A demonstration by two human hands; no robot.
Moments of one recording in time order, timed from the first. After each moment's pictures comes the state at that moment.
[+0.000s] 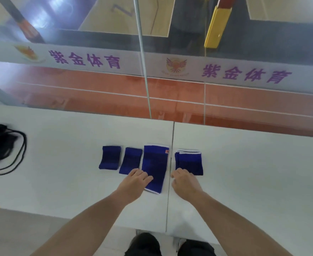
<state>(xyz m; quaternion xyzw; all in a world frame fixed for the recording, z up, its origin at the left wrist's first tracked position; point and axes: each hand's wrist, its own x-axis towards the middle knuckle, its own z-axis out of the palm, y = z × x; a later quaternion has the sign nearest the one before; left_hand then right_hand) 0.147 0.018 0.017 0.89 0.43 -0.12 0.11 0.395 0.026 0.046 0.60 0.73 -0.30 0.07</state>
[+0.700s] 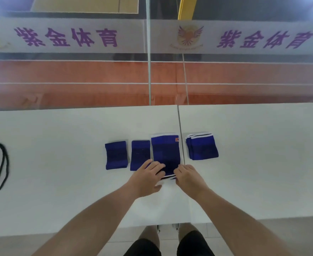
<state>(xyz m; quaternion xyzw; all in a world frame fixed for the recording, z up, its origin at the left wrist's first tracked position) 0.106 0.043 -0.032 0.95 0.29 -0.03 0.12 0.329 -0.002 -0.005 0.56 0.81 -0.17 0.08</state>
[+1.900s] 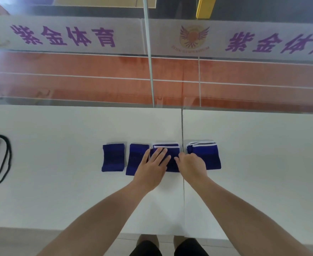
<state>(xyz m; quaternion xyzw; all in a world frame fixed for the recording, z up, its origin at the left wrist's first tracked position) 0.159 0.072 -0.025 0.88 0.46 -0.04 0.11 0.346 0.075 -0.001 0.69 0.71 -0.15 0.05</state>
